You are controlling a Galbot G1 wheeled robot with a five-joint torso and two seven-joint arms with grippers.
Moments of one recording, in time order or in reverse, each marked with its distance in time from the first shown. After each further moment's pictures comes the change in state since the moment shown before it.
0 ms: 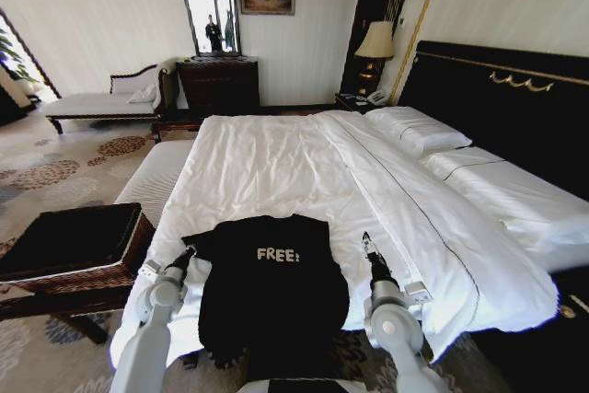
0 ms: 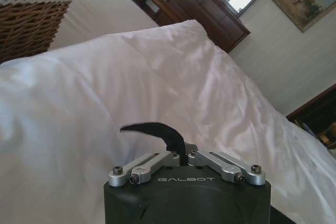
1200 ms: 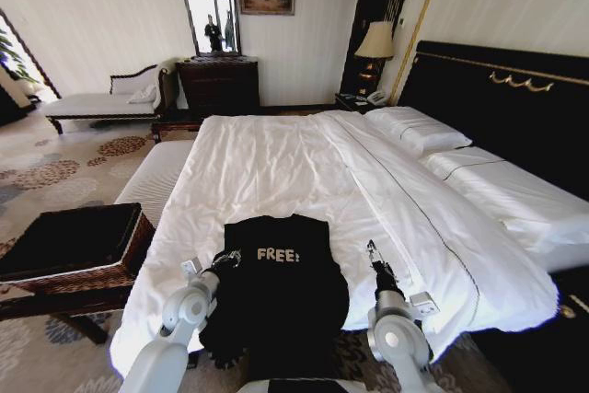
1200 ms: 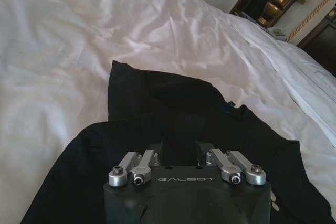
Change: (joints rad) left arm 0.143 0.124 0.279 -0.214 0.135 0.166 0.019; right arm -0.056 0.029 0.022 0.019 -0.051 -0.001 -0.005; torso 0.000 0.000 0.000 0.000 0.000
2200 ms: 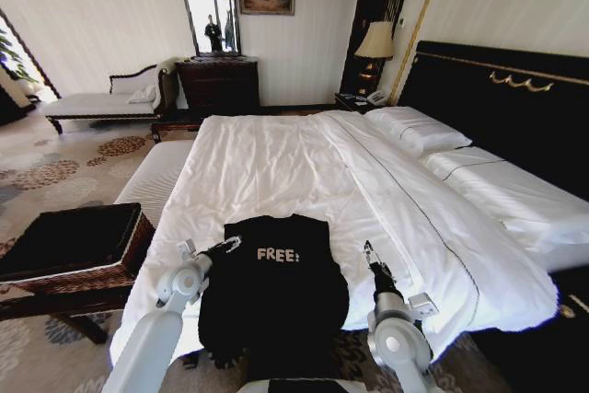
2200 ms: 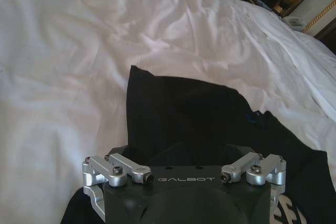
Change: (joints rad) left arm -0.149 0.036 -0.012 0.134 -0.108 0.098 -0.043; right arm -0.019 -0.051 -0.025 0.024 0.019 0.003 0.004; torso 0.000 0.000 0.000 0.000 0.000
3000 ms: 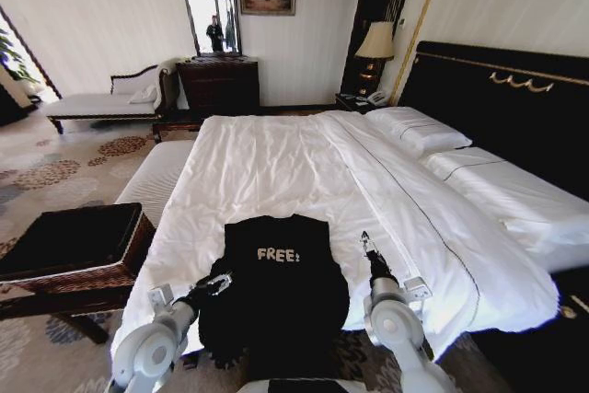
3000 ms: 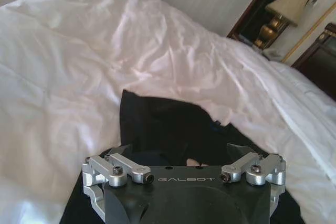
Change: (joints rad) left arm 0.382 -0.059 -0.148 -0.408 0.093 -0.092 0.046; right arm 0.115 -0.082 -0.043 -0.016 0.080 0.025 0.136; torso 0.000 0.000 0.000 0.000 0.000
